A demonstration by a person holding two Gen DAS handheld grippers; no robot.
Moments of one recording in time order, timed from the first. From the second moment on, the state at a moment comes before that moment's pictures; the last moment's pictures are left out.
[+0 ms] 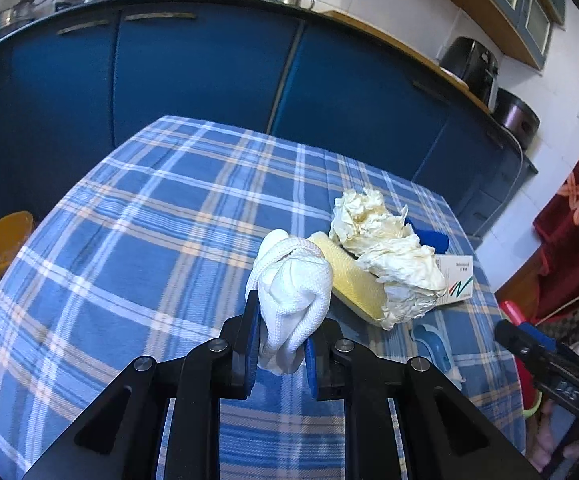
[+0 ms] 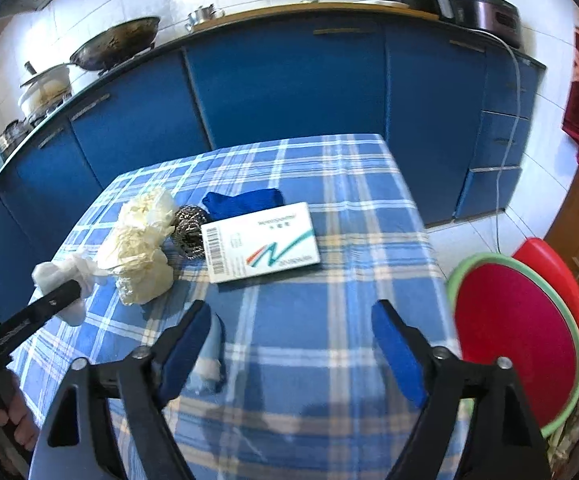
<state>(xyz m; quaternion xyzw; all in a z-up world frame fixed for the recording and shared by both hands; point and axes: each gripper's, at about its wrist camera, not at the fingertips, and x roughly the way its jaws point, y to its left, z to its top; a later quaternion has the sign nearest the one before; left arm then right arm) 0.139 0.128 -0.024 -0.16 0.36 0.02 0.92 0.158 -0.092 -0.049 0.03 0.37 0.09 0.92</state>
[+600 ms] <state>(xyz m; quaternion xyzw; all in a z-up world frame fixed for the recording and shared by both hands) 0.128 0.149 -0.020 -0.19 0.34 0.03 0.92 0.219 -0.082 -0.072 0.07 0.42 0.10 0.90</state>
